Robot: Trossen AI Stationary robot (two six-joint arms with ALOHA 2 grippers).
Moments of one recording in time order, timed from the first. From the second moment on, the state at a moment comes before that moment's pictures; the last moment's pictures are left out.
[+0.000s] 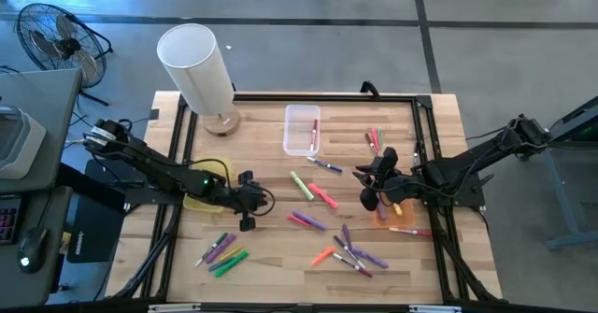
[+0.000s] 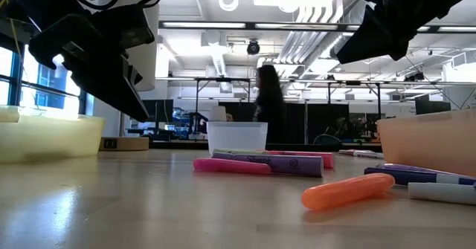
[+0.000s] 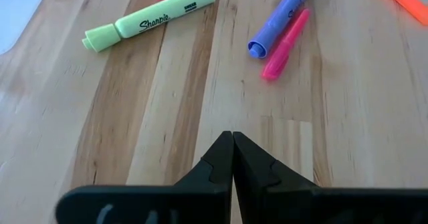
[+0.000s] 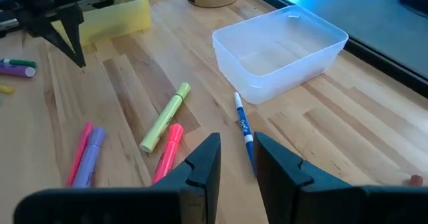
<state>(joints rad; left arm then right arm) -0.35 1.35 0.59 -0.05 -0.30 -0.37 0.36 1.05 0.60 -0.26 0.73 0.62</state>
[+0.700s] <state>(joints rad) -0.35 1.35 0.59 -0.05 -0.31 -0.37 0.27 1.39 0.99 -0.44 0.52 0.63</state>
